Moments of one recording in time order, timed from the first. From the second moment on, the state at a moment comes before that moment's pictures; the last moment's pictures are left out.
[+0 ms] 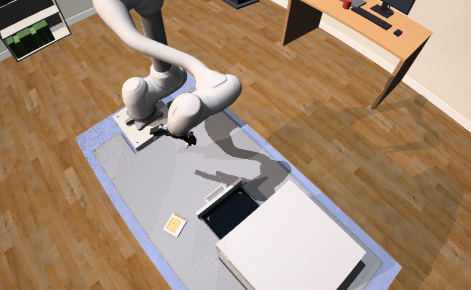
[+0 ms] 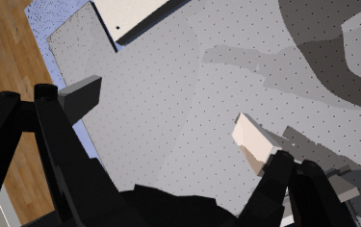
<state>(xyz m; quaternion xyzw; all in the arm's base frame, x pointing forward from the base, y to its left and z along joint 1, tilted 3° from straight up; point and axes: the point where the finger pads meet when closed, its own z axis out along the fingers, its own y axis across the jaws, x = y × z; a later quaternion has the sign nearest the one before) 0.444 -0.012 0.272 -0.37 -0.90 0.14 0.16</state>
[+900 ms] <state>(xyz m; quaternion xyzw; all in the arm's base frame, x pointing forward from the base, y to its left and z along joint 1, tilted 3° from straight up) 0.458 -0.007 0.257 -0.47 -0.86 0.14 0.13</state>
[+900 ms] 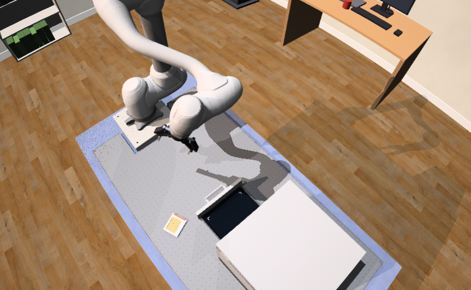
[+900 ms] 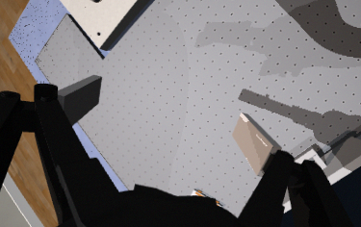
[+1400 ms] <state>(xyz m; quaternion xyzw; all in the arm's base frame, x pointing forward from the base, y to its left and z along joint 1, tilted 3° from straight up) 0.480 0.001 0.237 -0.64 -0.75 0.13 0.07</state>
